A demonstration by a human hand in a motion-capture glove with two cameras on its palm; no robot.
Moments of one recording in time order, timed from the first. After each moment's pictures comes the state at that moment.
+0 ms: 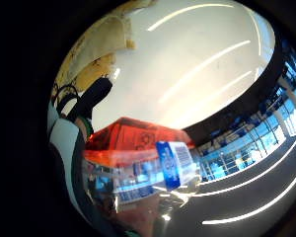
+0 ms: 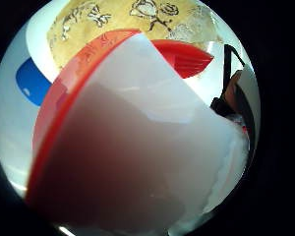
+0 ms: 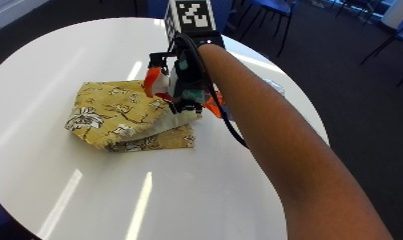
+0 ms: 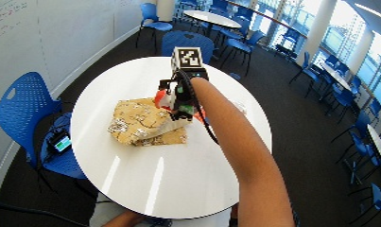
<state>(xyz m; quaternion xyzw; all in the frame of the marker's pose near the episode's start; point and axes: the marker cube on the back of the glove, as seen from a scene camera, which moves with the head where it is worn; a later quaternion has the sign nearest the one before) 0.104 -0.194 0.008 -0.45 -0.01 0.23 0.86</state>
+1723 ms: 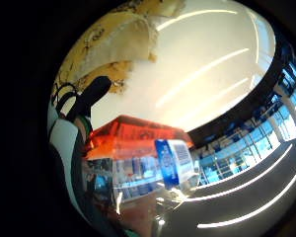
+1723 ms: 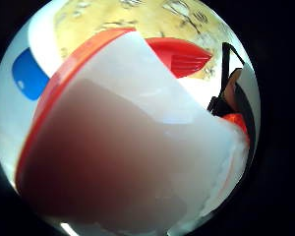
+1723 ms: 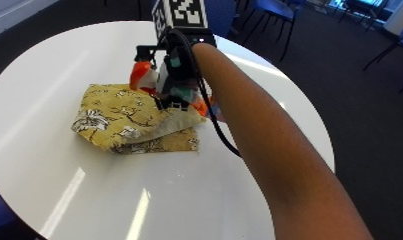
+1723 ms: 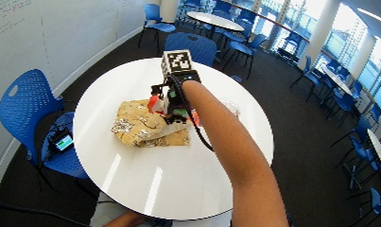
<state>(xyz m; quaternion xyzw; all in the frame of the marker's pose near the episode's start) 0.084 -0.200 0.020 -0.47 0.02 0.21 0.86</state>
